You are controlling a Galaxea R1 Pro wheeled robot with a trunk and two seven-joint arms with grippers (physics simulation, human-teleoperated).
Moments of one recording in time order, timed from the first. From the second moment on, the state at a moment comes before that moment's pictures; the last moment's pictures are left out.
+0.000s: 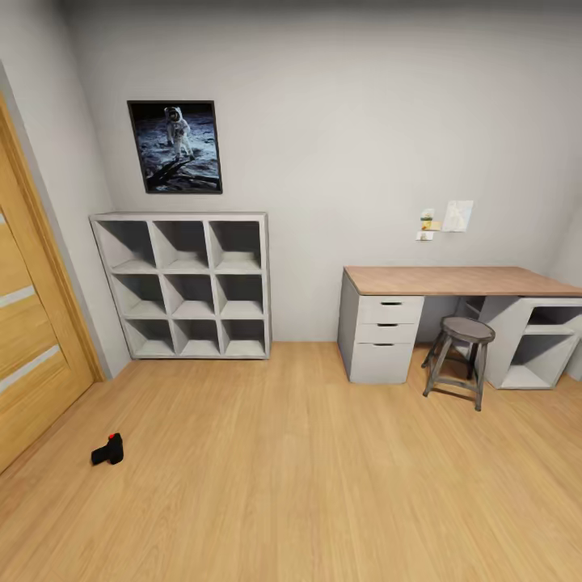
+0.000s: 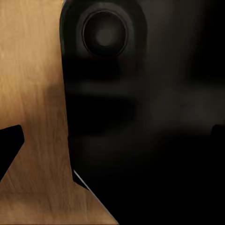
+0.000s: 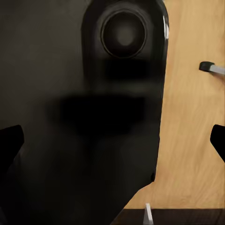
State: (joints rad) left arm 0.00 0.00 0.00 0.00 0.00 0.00 0.00; right arm 0.00 0.00 0.00 0.00 0.00 0.00 0.00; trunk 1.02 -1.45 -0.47
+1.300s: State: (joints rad) left arm 0.00 0.01 0.03 -0.04 0.15 0.00 0.00; right arm 0.01 0.00 0.02 -0.03 0.04 -0.01 0.00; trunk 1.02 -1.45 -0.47
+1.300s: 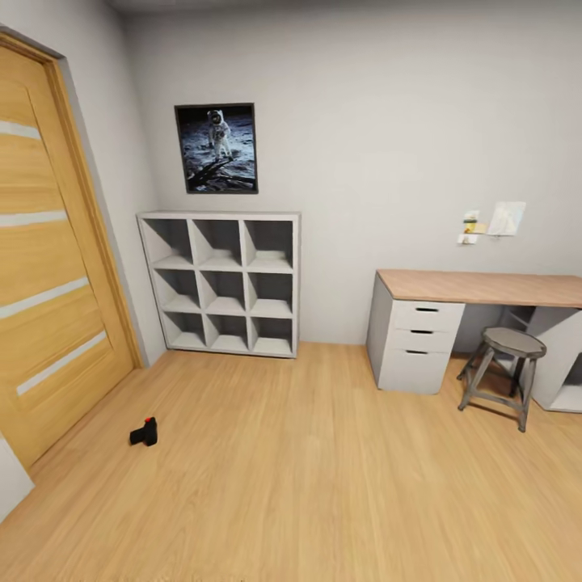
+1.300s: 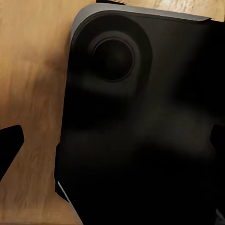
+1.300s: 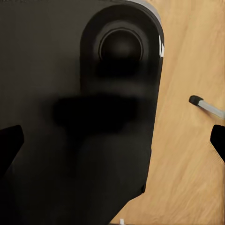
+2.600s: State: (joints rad) left arm 0.00 0.02 0.02 -0.04 0.28 0.00 0.00; right arm 0.01 0.00 0.02 -0.03 0.04 0.00 0.00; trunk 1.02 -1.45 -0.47
